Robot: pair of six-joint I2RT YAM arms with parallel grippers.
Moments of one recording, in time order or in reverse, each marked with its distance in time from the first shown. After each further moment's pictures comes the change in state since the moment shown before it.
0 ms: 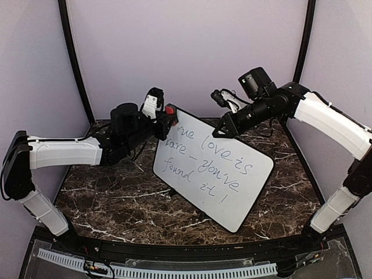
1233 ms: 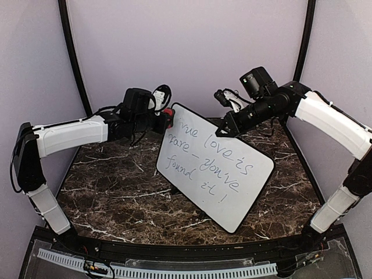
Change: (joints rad) left arm 0.066 0.139 0.342 -0.572 -0.004 -0.024; right arm -0.012 0.000 0.009 -0.031 0.044 0.022
